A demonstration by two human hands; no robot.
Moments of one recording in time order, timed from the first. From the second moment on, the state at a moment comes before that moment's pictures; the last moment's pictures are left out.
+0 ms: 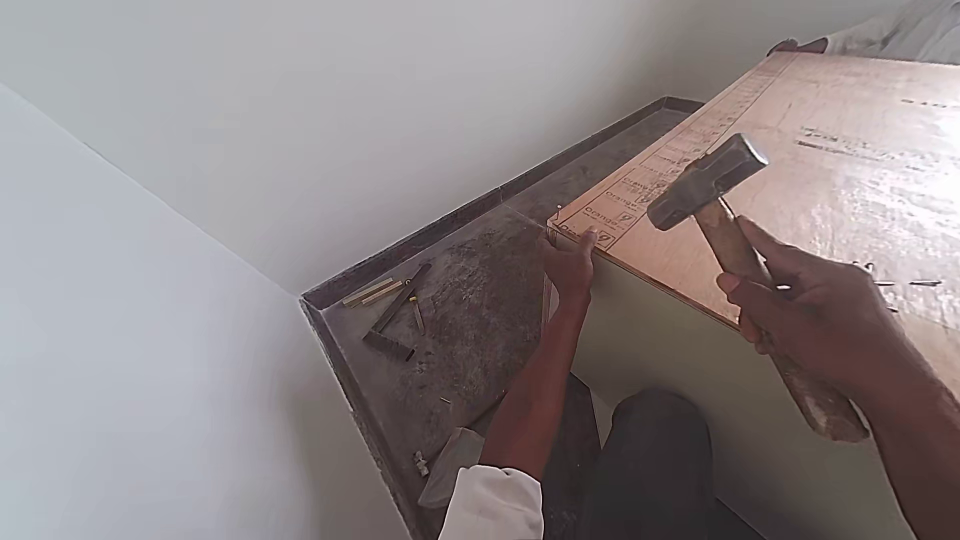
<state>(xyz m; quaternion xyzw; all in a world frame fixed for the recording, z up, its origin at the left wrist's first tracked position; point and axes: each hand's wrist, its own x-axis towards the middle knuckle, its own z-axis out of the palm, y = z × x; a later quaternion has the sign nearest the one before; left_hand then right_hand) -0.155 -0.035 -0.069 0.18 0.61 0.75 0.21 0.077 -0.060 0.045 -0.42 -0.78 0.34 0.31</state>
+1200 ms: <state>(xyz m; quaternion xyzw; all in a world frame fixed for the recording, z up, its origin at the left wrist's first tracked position) -0.165 -0.027 -0.077 0.20 0.66 0.71 0.18 -0.049 -0.028 0.081 -0.34 -0.88 0.23 0.24</state>
